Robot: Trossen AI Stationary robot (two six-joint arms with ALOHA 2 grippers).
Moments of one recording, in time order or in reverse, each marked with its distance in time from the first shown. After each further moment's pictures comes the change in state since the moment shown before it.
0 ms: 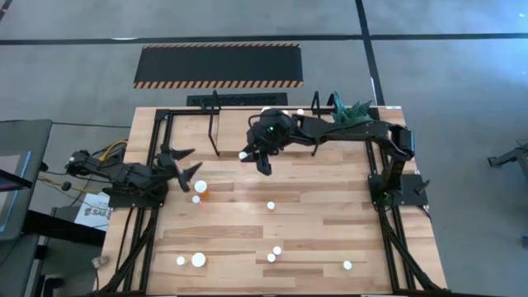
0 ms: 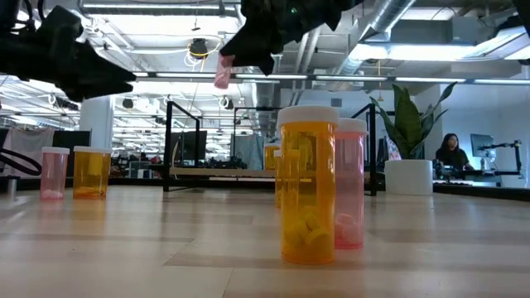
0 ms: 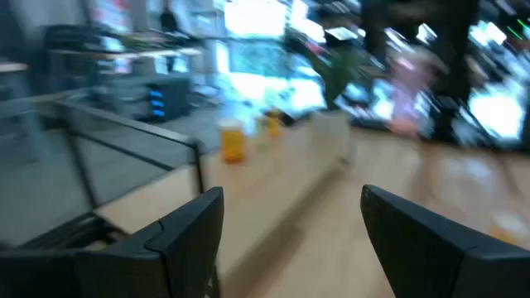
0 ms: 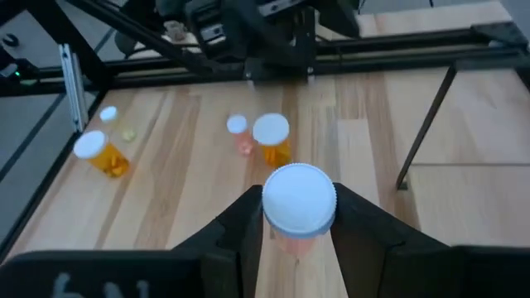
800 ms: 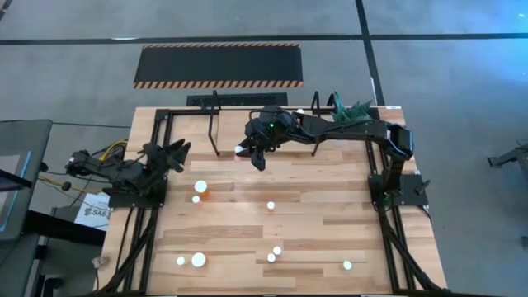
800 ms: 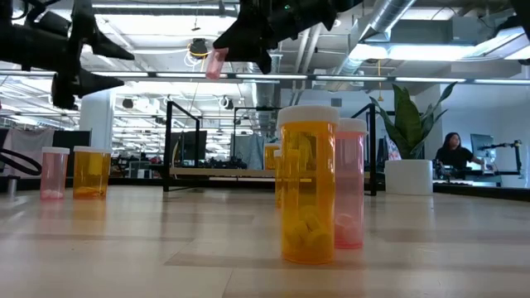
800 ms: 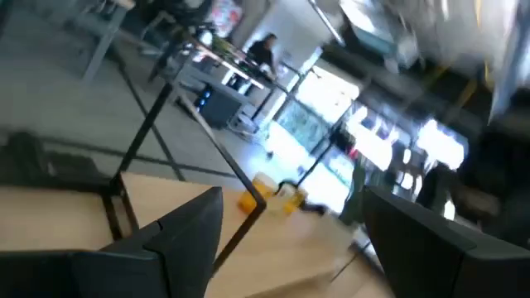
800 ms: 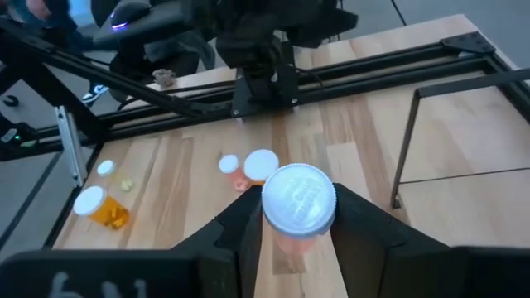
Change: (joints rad) left arm 0.003 0.000 0.005 0.198 -0.259 -0.465; right arm -0.006 0.011 0.014 0.081 0.030 0.150
